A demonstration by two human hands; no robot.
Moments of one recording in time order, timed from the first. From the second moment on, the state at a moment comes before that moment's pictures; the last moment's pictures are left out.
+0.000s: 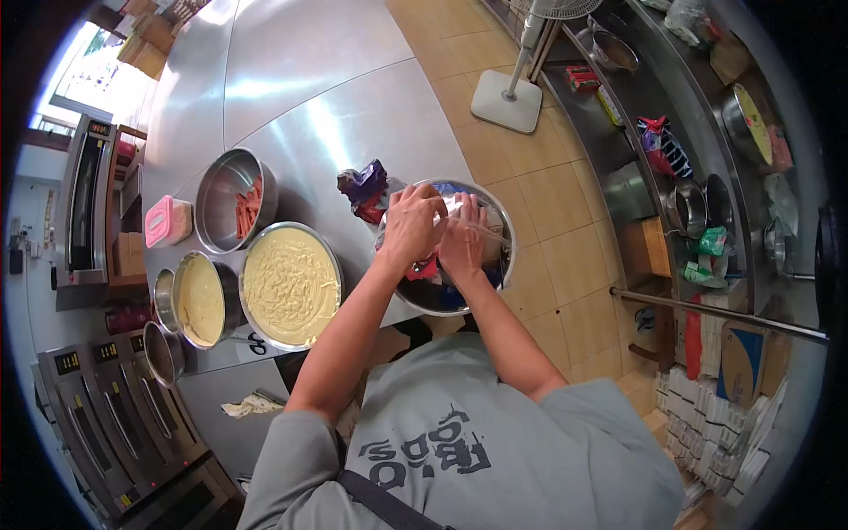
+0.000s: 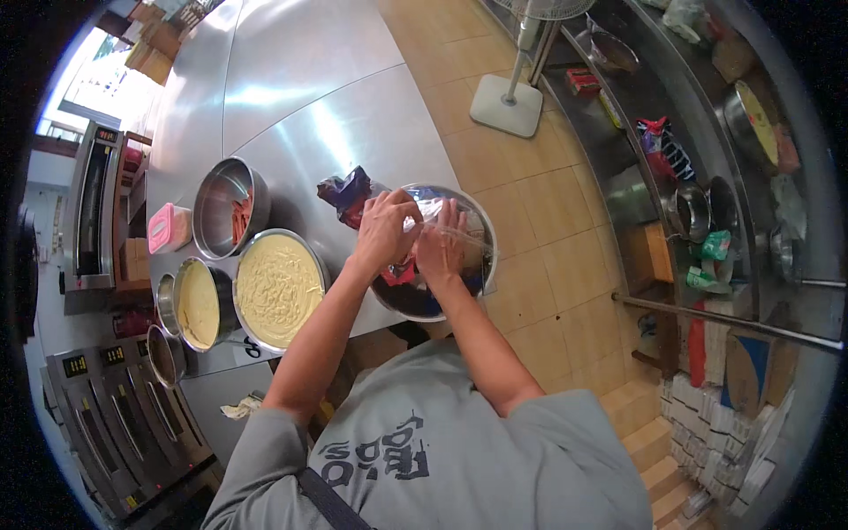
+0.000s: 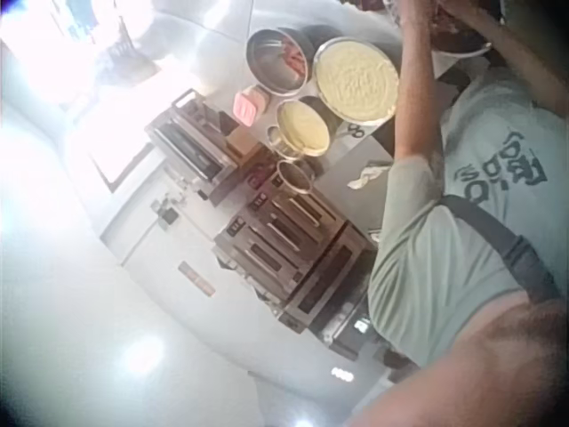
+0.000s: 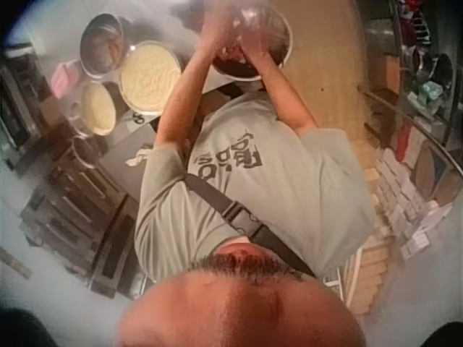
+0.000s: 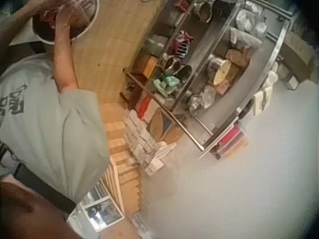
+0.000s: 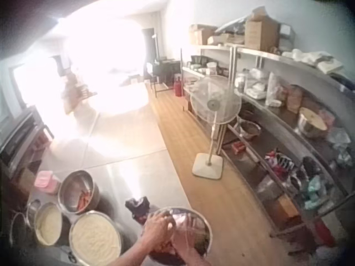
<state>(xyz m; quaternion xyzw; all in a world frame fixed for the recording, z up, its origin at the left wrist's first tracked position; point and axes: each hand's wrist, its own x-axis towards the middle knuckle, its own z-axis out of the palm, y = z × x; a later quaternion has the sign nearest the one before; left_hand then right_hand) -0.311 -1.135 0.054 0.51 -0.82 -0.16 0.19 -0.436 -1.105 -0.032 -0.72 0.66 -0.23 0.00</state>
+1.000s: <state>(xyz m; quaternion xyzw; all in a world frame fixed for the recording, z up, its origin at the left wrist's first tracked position) -0.307 -1.156 0.032 0.59 -0.75 -0.20 0.22 -0.500 -1.052 0.026 -0.75 0.58 -0.24 0.22</state>
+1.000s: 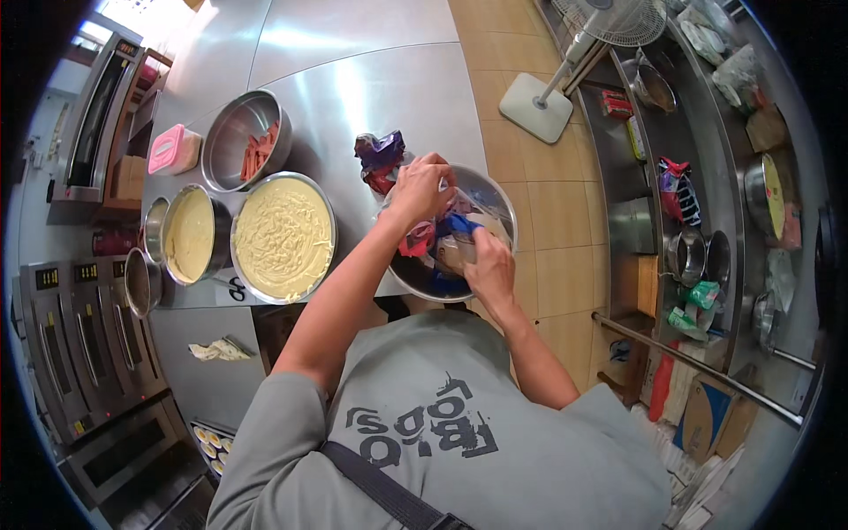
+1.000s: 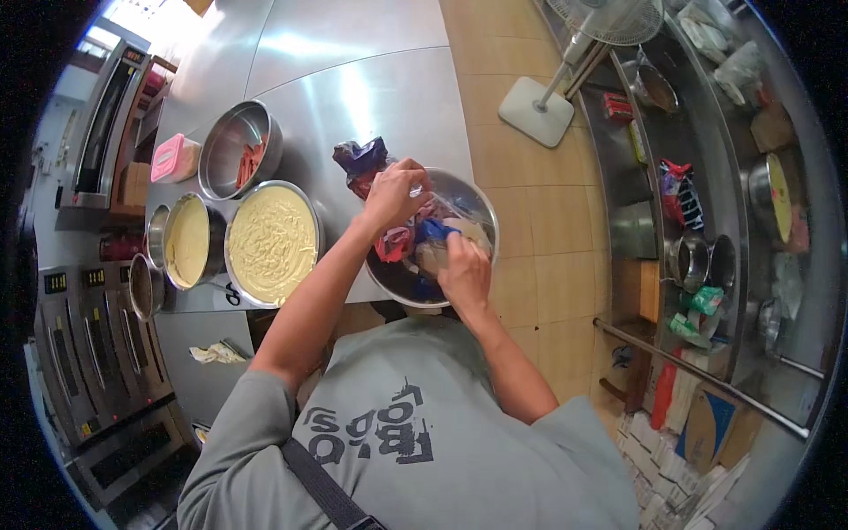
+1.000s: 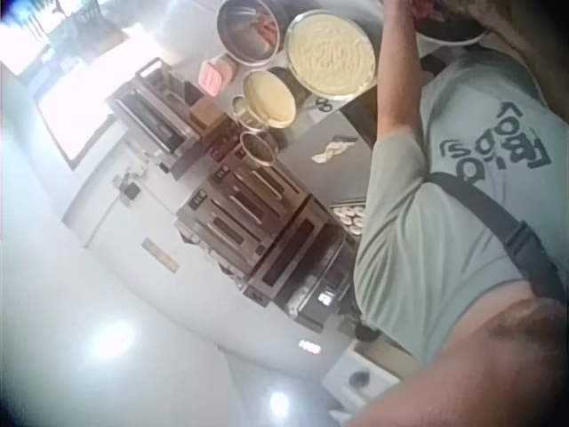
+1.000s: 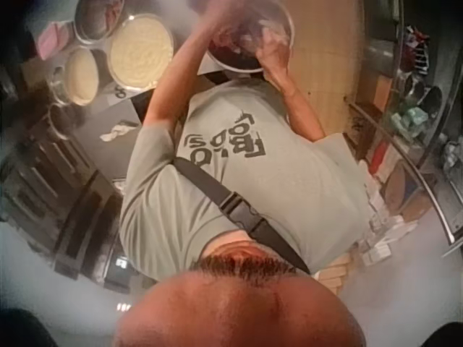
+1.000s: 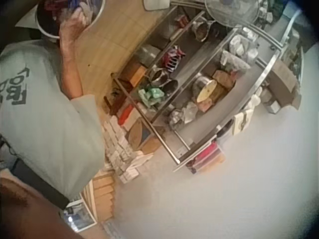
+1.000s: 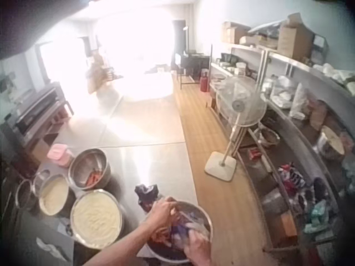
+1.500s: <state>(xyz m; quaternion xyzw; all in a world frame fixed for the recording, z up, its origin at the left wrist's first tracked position) -0.280 -1.118 0.026 0.61 -0.66 -0.30 0.32 -0.532 -1.057 0.075 -0.57 0.46 -0.43 0.53</state>
